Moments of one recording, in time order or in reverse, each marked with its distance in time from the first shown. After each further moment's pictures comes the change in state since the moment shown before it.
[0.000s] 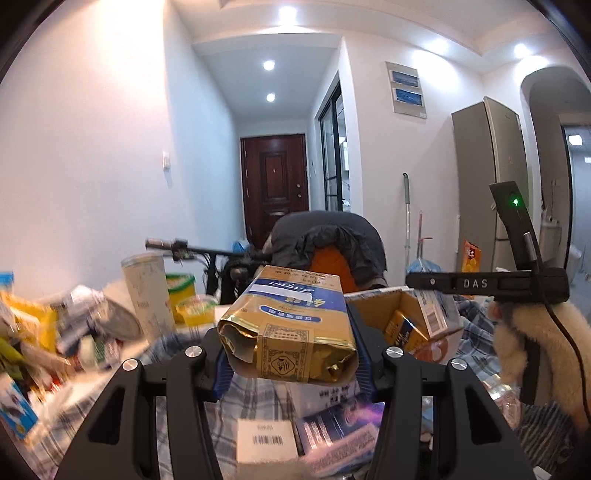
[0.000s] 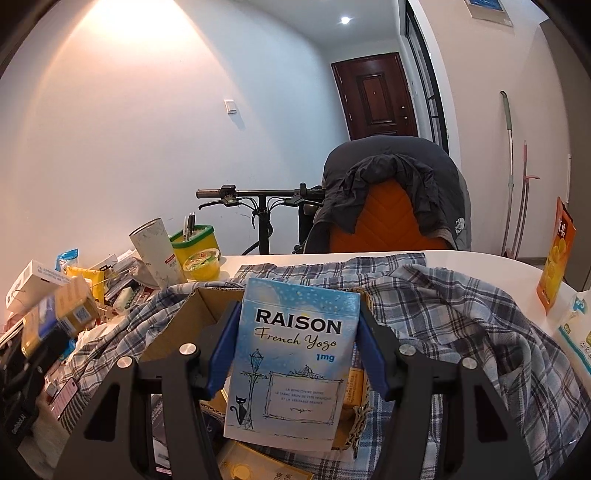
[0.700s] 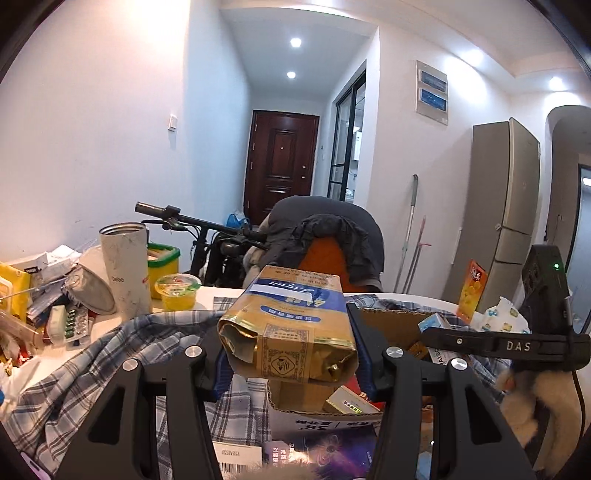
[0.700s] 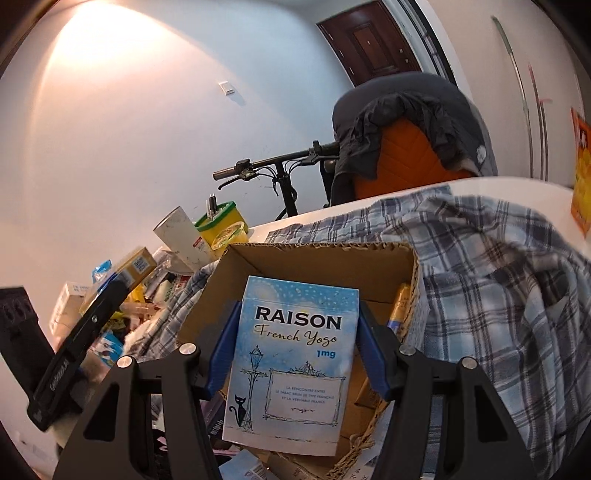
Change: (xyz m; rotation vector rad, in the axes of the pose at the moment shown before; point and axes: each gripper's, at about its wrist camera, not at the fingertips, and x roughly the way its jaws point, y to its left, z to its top) left arm 0.055 0.017 0.010 -0.186 0.094 -0.052; right arm 0.007 -0.015 -0.020 0.174 0.135 0.150
